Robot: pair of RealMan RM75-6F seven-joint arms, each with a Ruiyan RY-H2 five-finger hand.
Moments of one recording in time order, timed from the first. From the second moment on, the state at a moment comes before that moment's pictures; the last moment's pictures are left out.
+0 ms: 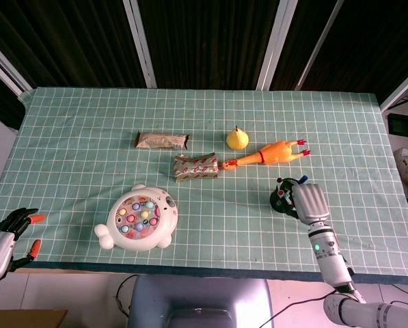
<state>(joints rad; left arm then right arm) -0.13 -1.04 0.01 -1.59 1.58 1.46 -0.20 0.46 -1.43 0.19 -1.59 -1.13 1.19 -0.41</state>
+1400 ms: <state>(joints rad) -0.13 -1.04 0.01 -1.60 1.58 1.44 -0.21 0.59 -1.54 0.28 -1.56 -1.29 1.31 -0.59</state>
